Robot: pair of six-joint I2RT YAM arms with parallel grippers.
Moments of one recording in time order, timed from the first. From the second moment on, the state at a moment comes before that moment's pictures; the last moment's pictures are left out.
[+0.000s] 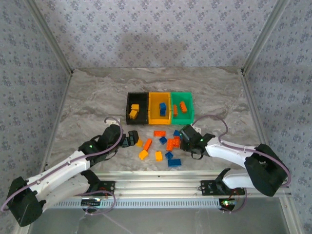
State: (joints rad) left arm -0.78 0.86 0.53 -0.43 -0.25 -0.76; right arm 0.74 1.28 0.54 -0.41 0.19 0.90
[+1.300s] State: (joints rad) left arm -0.78 0.73 0.48 -0.53 -0.28 -0.75; right arm 0.67 1.97 1.59 -0.54 0.14 0.57
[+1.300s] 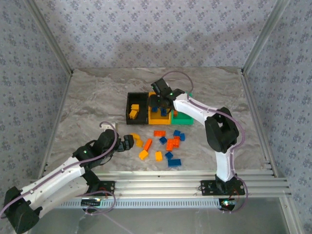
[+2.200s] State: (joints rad) left arm -0.83 1.37 0.60 -0.32 -0.17 -0.64; right arm 0.71 1.42 0.99 -0.38 0.17 0.66
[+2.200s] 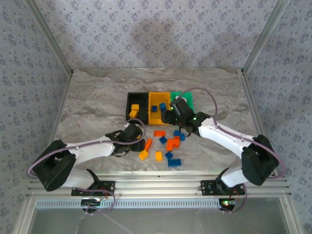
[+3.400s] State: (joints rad) left arm -0.59 1.38 1.00 -0.40 -0.17 -0.55; right arm 0.70 1.30 0.86 -0.36 0.19 0.72
